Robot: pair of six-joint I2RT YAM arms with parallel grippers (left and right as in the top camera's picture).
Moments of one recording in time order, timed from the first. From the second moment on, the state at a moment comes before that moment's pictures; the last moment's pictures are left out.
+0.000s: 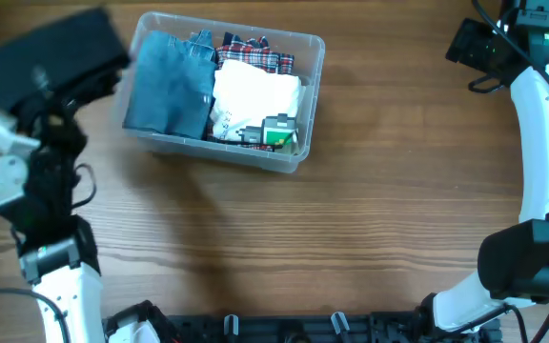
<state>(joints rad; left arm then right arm) 0.40 0.95 0.66 0.22 0.31 -0.84 -0.12 1.78 1.79 -0.97 0.22 0.26</state>
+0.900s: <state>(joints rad) -0.01 1.39 0.72 0.17 0.16 -0.61 -0.12 1.78 1.79 -0.97 0.22 0.26</state>
